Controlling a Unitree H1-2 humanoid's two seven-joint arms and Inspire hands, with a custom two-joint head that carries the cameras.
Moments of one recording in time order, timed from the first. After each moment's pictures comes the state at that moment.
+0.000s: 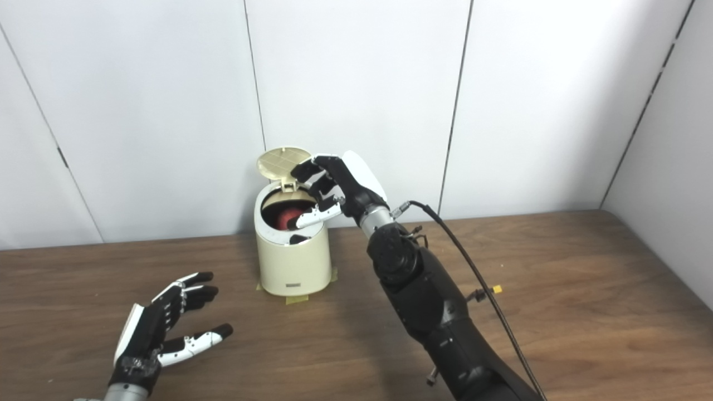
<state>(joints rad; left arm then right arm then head) -0.16 0.15 0.00 0.09 0.14 -0.14 -0.04 -0.81 -0.11 0.20 0.52 -0.40 0.00 -0.06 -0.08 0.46</state>
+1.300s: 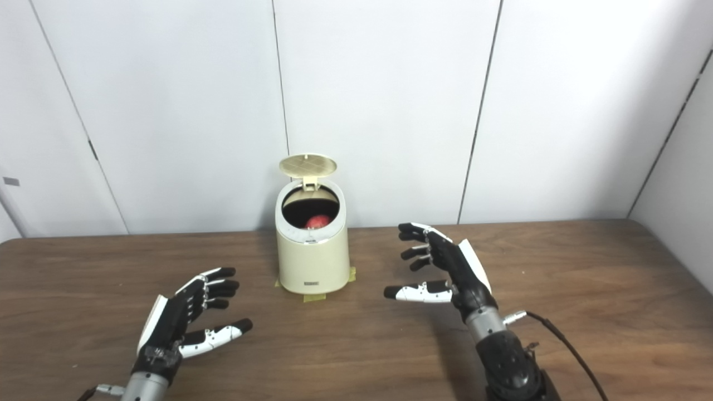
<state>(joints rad) -0.16 0.15 -0.01 0.10 0.14 -0.14 -0.04 -0.35 -0.20 0.03 0.25 -0.14 -0.18 0.01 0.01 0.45</state>
